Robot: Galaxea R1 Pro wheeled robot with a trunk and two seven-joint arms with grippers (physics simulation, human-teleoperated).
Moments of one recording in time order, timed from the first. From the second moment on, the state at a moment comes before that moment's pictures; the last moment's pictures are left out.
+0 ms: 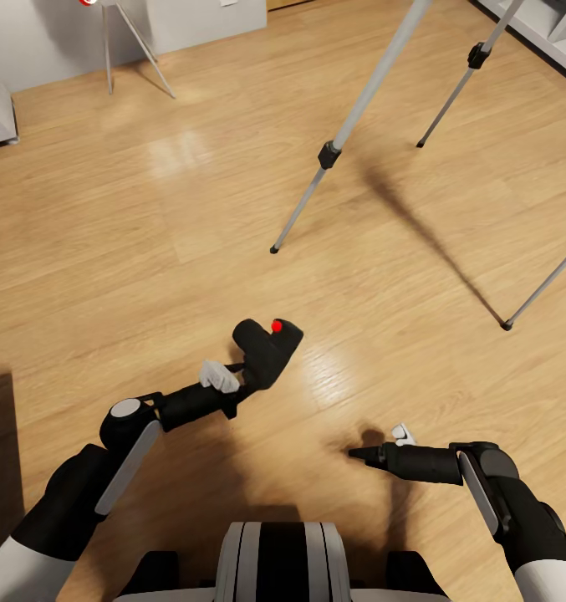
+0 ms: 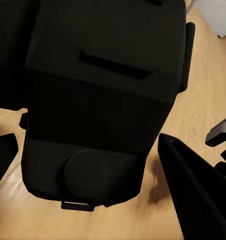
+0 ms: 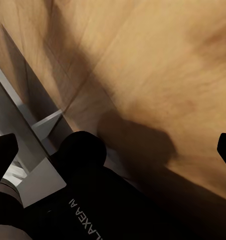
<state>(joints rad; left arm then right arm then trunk) -0.56 0.21 -0.32 -1.48 0.35 0.41 -0.62 -0.49 -0.20 -0.11 -1.08 -0.12 1.04 1.10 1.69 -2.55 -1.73</state>
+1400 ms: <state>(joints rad) -0.56 -0.17 -0.43 -1.26 0.65 0.18 0.67 -0.49 -0.20 -0.11 -1.08 -0.12 1.04 1.10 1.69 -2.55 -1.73</state>
